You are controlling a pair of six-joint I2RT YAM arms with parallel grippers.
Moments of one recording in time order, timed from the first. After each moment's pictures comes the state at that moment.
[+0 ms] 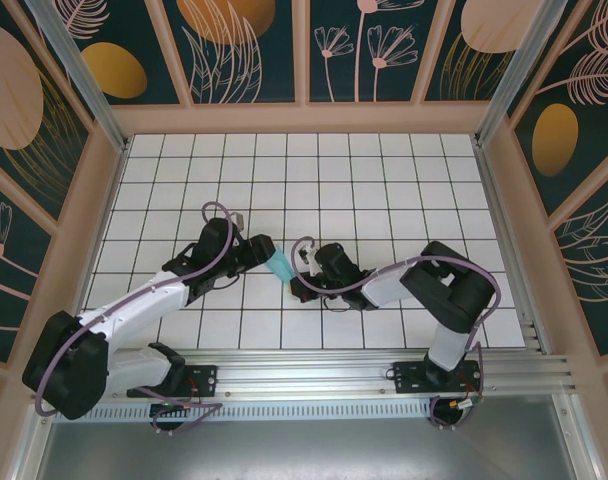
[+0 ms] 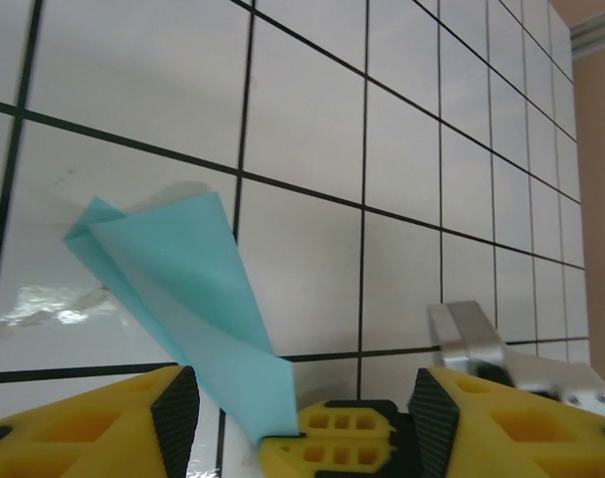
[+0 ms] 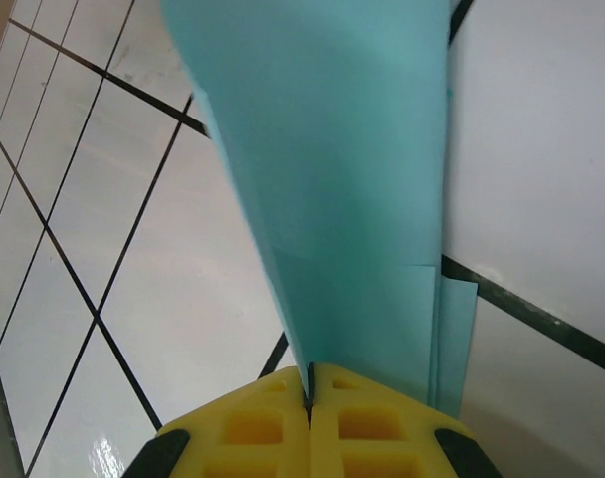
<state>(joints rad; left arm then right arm) -0.56 1.21 0.61 -0.08 0.16 -0.91 0.88 1.77 0.61 0.49 -0.33 0.63</state>
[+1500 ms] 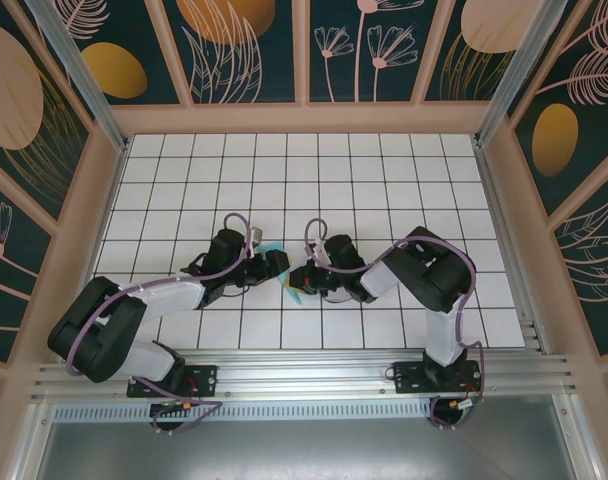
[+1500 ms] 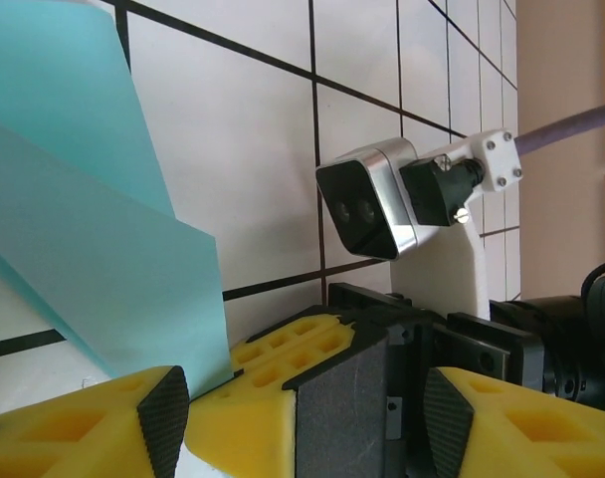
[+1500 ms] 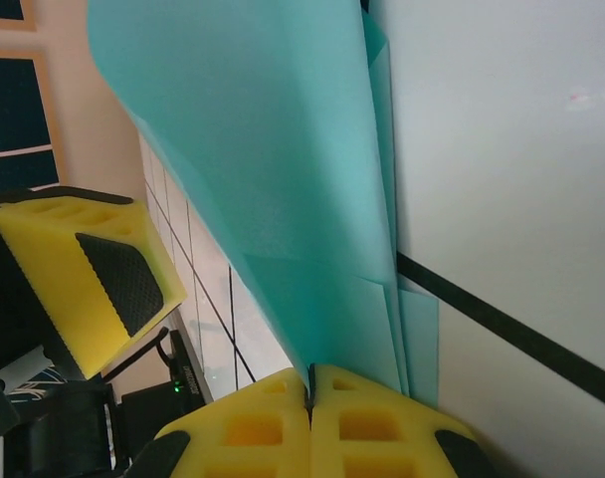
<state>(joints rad) -0.56 1.42 0.48 0.29 0.45 -0.93 0.76 1.94 0.63 0.73 -0.67 1.10</state>
